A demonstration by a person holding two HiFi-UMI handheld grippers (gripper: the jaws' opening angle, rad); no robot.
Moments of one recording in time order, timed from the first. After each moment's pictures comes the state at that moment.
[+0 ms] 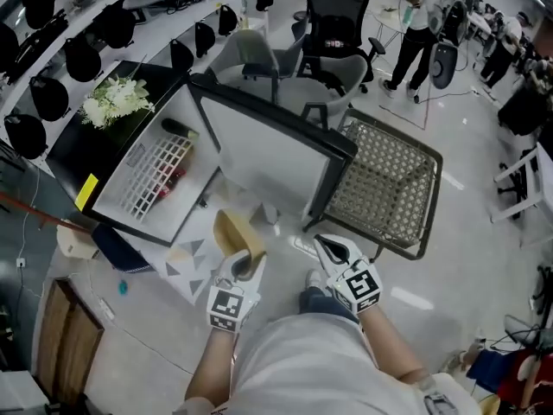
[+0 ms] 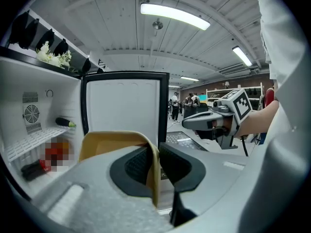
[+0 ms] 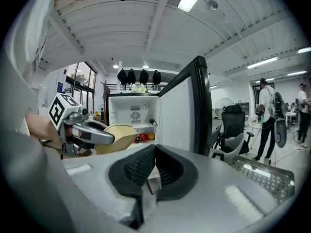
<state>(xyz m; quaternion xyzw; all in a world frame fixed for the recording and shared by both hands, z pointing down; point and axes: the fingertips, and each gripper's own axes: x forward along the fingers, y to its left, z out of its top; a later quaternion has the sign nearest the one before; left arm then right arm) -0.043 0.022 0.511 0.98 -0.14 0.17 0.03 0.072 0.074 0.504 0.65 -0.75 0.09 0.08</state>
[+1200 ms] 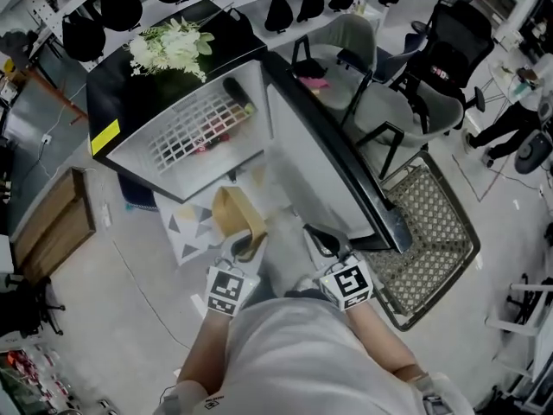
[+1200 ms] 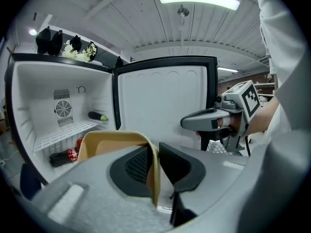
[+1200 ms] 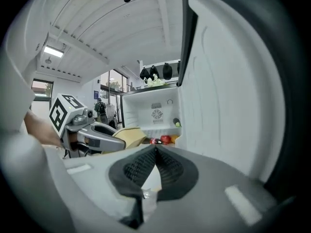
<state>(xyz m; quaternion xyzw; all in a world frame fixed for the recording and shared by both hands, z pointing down) -0.014 -0.074 0.529 0.92 -0.35 0.20 0.05 0.077 -0.066 0.520 0.46 -0.88 0.10 0.08</state>
